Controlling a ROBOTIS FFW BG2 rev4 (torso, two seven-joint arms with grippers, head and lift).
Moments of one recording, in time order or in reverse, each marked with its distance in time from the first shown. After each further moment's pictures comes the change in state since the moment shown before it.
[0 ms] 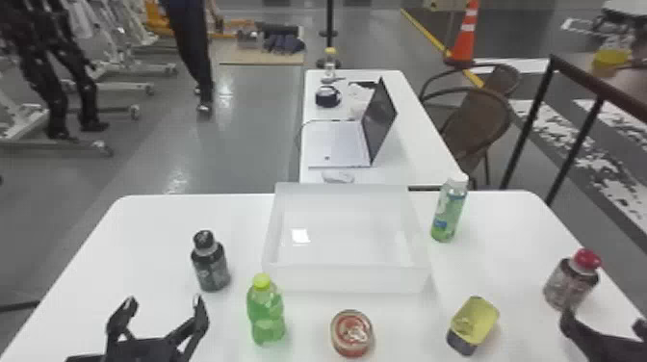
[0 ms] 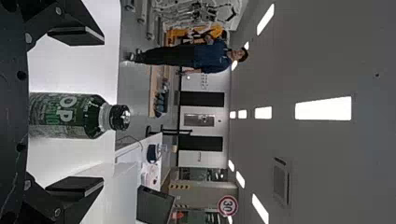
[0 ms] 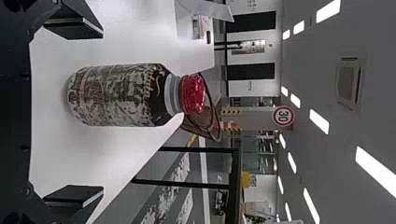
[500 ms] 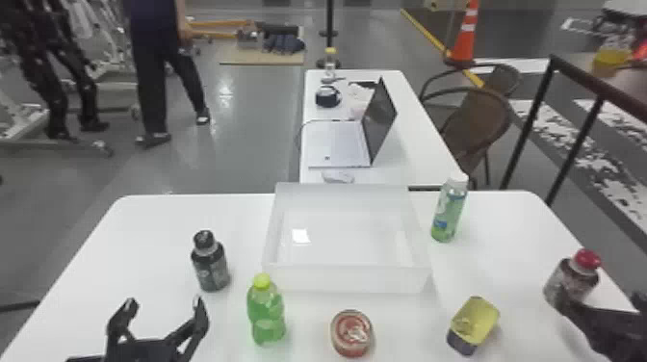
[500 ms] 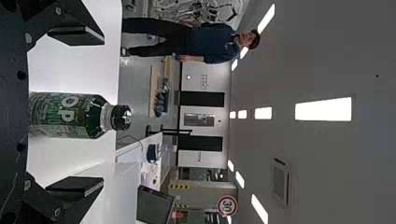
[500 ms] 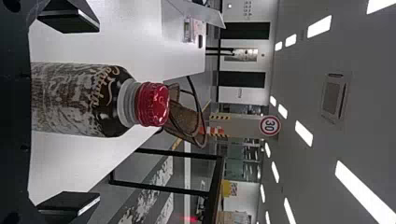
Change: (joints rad) left arm -0.001 0.000 0.000 0.009 0.007 -0.007 -0.006; right arm -0.105 -0.029 0.000 0.095 0.076 -0.051 0.025
